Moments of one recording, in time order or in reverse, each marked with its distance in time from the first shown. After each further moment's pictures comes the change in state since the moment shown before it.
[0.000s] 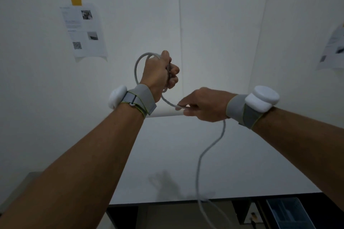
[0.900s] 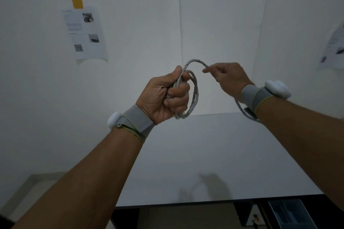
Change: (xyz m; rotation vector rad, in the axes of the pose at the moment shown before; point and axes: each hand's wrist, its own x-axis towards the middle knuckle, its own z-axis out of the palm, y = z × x) left_hand -0.039 -0.009 -0.010 -0.503 -0.712 -0.303; right_hand 0.023 0.071 -0.007 0.641 0.746 0.247
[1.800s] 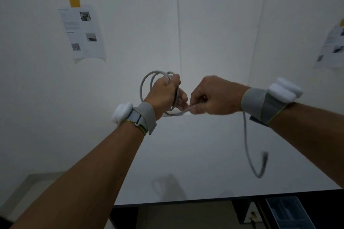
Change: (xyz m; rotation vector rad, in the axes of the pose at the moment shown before) left_hand 0.019 -0.015 -0.010 0.725 0.579 0.130; right_hand -0.048 -0.057 -0.007 -0.520 -0.612 -0.292
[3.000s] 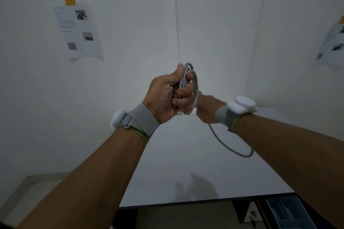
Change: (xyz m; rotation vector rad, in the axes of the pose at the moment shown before) left_hand -0.007 0.012 0.008 -0.598 -0.397 -0.123; right_hand 0.040 0.041 0.071 -0.014 0.032 0.457
